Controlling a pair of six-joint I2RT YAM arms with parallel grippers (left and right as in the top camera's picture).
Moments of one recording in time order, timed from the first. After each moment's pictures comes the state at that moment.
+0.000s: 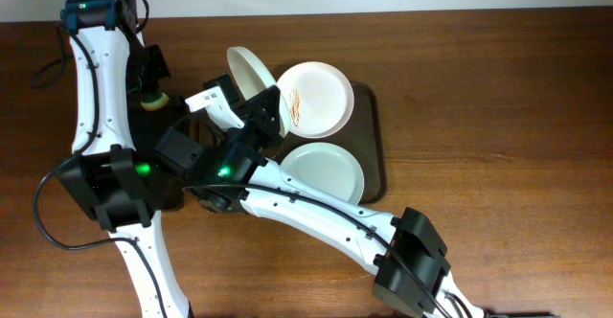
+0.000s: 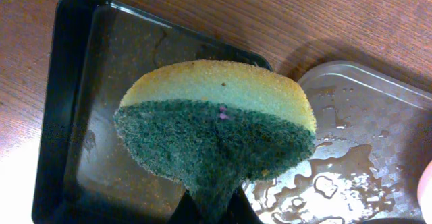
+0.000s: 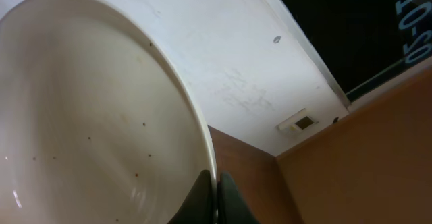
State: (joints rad) left arm 0.13 2.35 2.46 -1.55 -0.06 -0.27; right arm 1.07 2.18 2.08 -1.00 1.44 0.31
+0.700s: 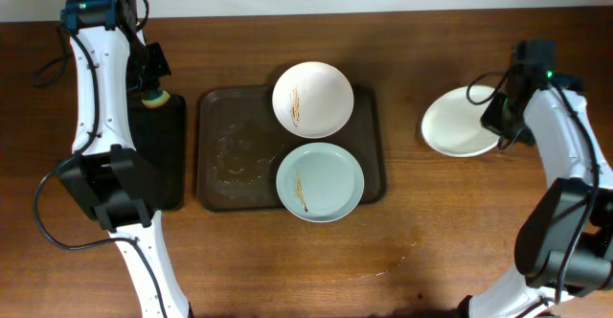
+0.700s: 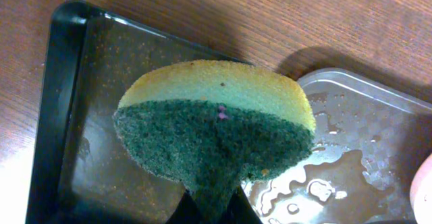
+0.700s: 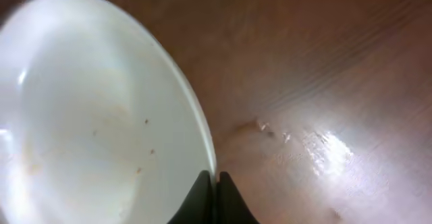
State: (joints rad) left arm 0.13 2.35 2.46 -1.52 -0.05 -0.26; right arm -0.23 1.84 1.41 -0.85 0.23 0.39
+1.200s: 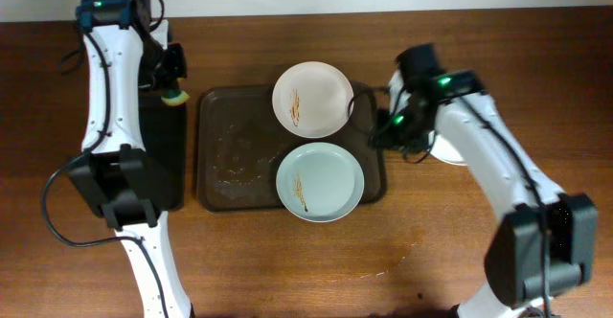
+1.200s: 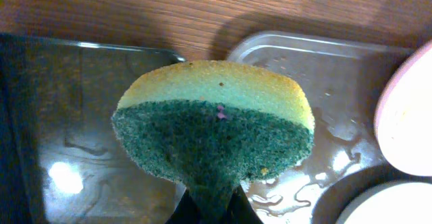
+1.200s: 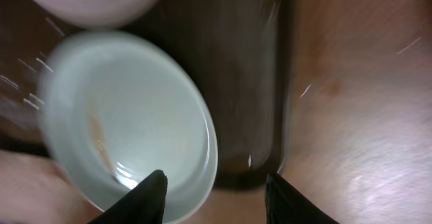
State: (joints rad) left arm 0.07 2.35 2.46 -1.53 0.07 -0.09; right arm 0.25 1.81 1.42 -1.05 -0.26 0.31
